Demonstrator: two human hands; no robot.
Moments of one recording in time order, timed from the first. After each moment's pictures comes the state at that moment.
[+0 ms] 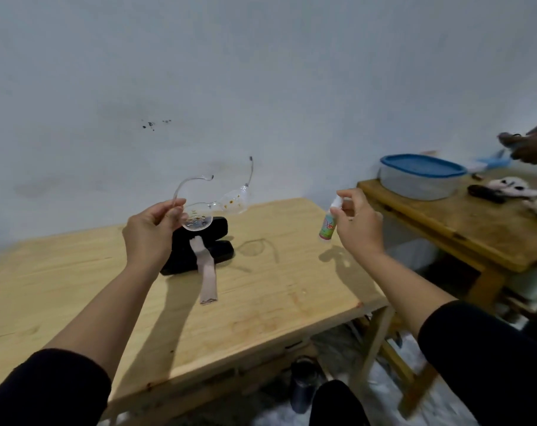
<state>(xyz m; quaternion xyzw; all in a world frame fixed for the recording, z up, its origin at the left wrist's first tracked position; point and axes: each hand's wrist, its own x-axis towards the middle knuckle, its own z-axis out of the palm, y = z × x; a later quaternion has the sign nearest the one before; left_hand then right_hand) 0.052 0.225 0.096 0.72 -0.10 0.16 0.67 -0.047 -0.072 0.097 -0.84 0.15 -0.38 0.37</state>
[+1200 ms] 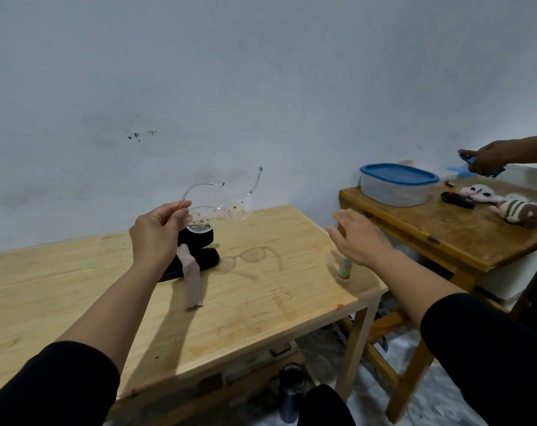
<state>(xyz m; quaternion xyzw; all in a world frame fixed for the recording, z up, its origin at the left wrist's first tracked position) 0.042 0.196 0.107 0.73 -0.12 0.17 0.65 -0.075 -0.114 0.105 -0.97 0.16 -0.15 0.10</state>
